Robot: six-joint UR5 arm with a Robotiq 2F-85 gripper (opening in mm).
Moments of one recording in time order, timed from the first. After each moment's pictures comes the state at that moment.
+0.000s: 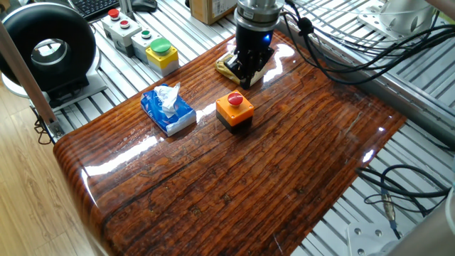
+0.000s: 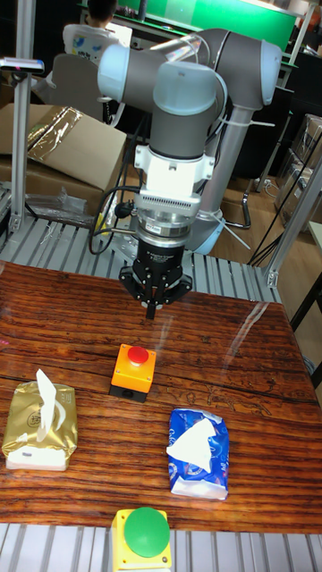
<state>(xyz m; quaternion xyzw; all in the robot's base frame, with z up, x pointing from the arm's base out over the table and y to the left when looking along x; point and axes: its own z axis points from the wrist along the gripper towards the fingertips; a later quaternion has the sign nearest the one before) 0.507 0.002 0.153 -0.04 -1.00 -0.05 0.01</state>
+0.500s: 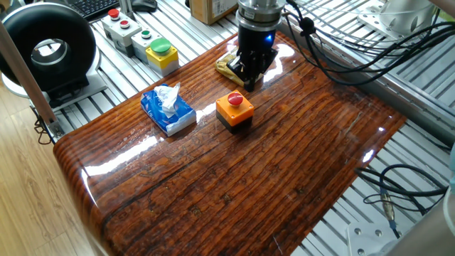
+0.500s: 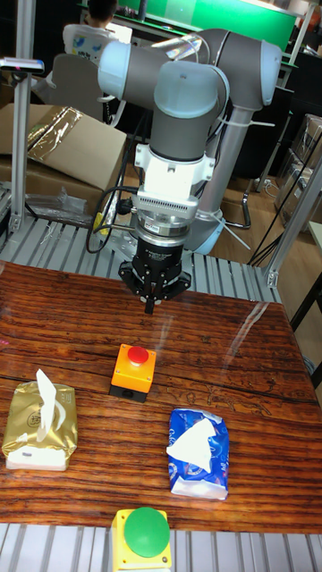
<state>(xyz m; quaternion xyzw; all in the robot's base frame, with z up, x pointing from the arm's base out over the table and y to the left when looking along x) 0.497 -0.001 0.154 -0.06 -1.00 -0.05 0.03</state>
